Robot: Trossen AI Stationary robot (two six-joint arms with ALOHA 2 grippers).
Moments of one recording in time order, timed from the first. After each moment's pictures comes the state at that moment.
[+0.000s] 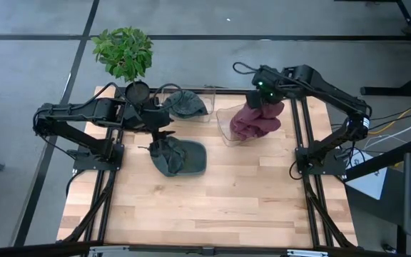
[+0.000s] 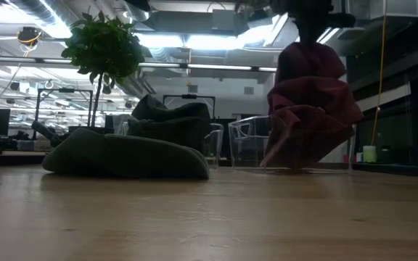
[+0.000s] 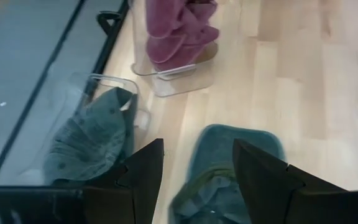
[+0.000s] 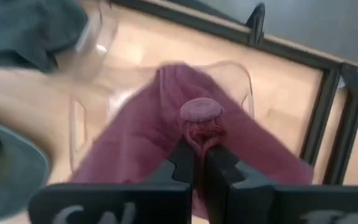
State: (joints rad) left arm -0.04 1.19 1.41 -1.00 -0.32 -0.08; right arm -0.39 1.48 1.77 -1.50 0.34 0.82
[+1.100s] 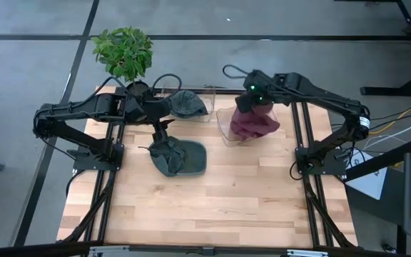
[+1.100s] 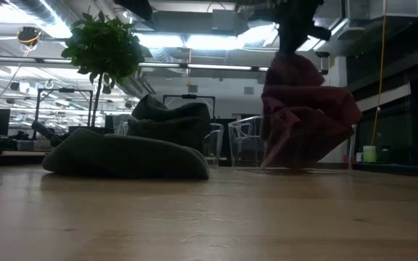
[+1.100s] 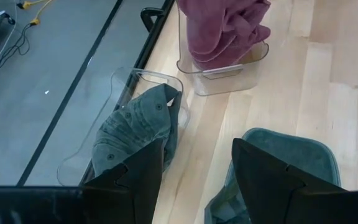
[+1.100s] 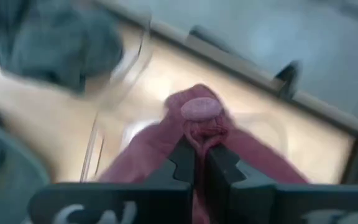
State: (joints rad) left arm 0.05 1.20 1.41 -1.00 -0.40 -0.04; right arm -0.36 1.47 1.62 -1.19 0.39 0.61
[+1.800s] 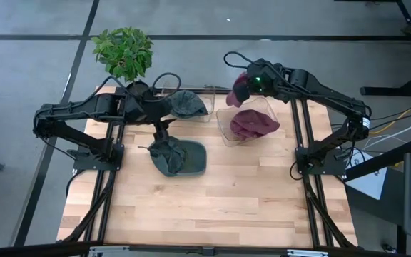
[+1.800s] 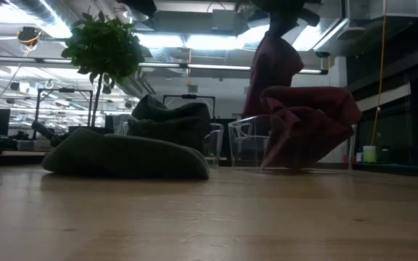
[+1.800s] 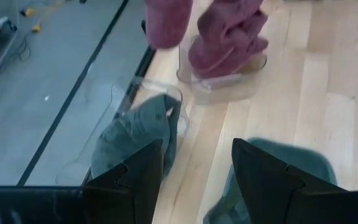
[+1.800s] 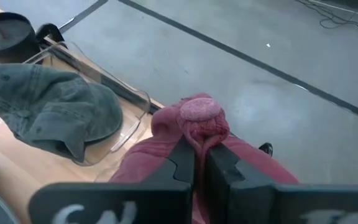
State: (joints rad) left arm 0.05 1.20 1.41 -0.97 -0.40 -0.04; right arm -0.35 1.47 1.71 -1.03 0.58 0.41
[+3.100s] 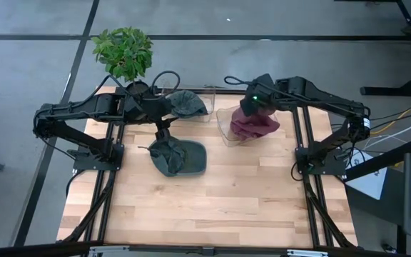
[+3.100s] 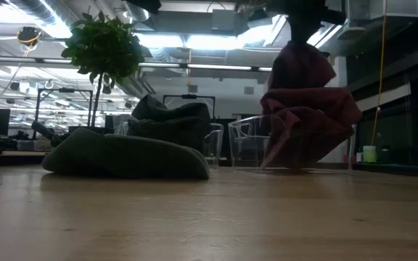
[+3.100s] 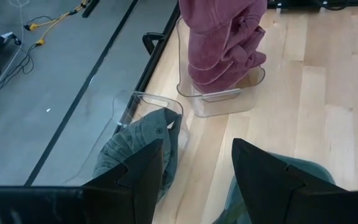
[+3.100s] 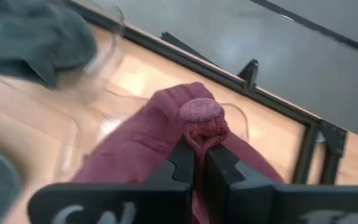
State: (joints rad) left arm 0.05 1.20 1.41 -0.91 -0.40 -0.01; right arm -0.25 1.47 1.69 -1.37 0.57 0.75
